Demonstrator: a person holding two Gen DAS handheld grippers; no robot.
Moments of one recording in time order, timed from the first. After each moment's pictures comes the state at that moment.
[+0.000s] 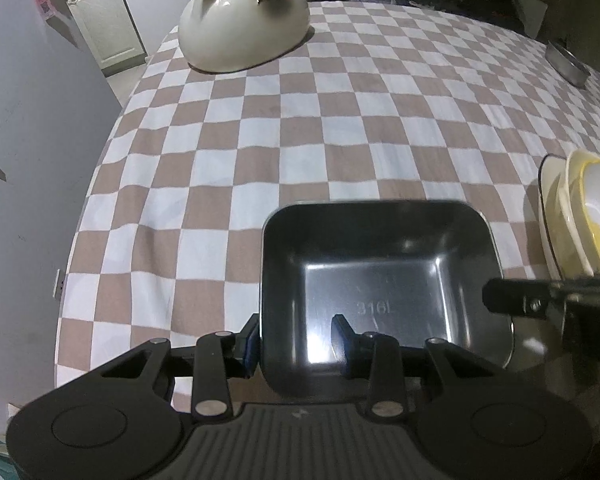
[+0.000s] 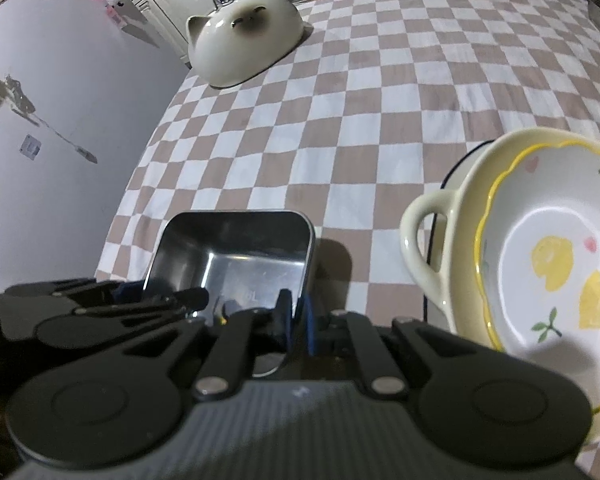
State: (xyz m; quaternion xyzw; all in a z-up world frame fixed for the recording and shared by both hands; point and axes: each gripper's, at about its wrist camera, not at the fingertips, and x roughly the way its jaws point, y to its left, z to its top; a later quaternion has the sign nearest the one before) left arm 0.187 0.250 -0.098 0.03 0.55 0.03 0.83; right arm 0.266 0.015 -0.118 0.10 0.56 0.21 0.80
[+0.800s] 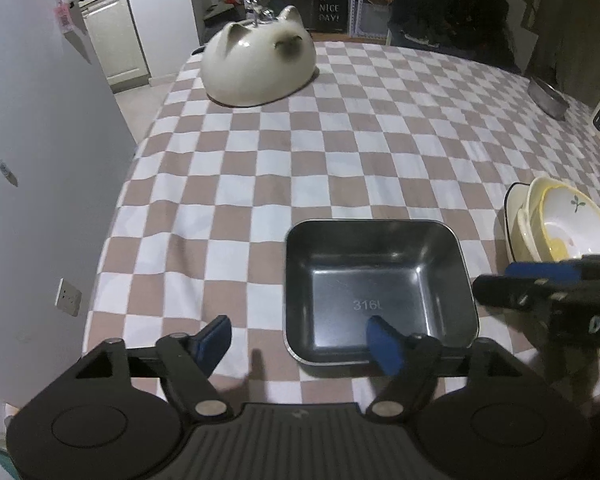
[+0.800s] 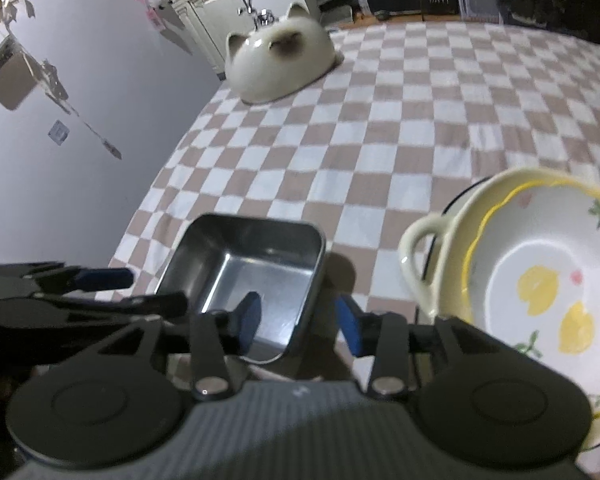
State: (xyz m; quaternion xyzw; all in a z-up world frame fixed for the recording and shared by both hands) left arm 0.150 0.265 -0.055 0.00 0.51 0.02 0.86; right arm 0.245 0.003 -0.093 0.06 0.50 0.25 0.83
